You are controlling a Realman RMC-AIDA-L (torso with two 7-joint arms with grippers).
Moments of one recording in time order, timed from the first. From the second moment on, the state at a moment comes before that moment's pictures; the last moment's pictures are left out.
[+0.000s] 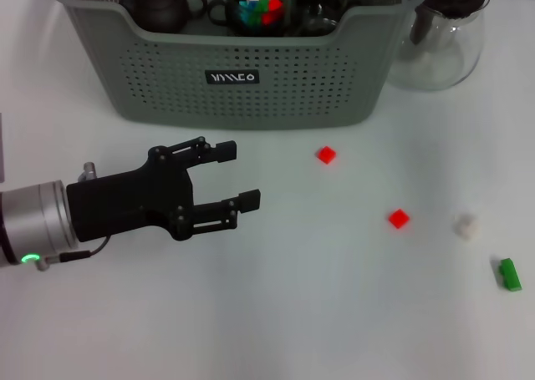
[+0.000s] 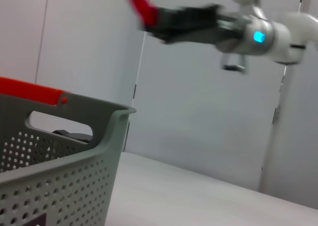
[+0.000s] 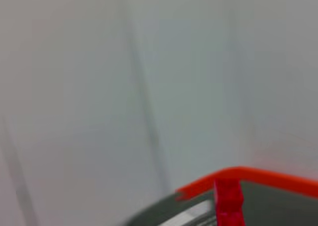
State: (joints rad) left arm -0.41 -2.17 0.54 0.56 2.01 1.71 -1.06; right arm 0.70 2.07 -0.62 -1.01 -1.88 -1.58 1.87
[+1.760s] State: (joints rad) left arm -0.42 -2.17 0.53 0.51 2.00 1.70 -1.06; right arm 1.28 2.10 -1.13 -0.59 -2.61 -0.84 2.57
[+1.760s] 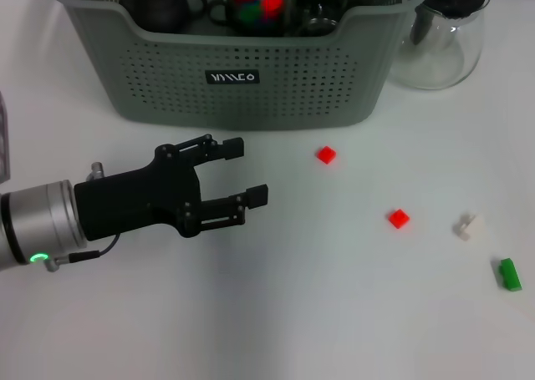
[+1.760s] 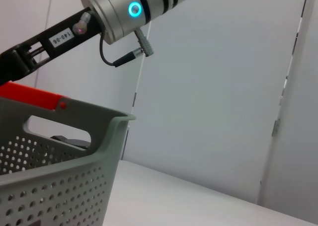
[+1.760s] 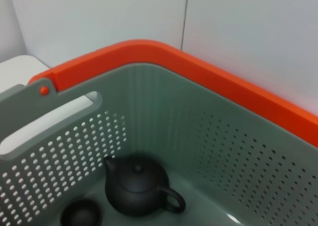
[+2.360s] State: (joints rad) left arm -0.41 -2.17 0.53 0.52 2.00 1.72 -1.05; right arm 0.76 2.05 -1.11 -1.20 -1.87 -1.26 2.11
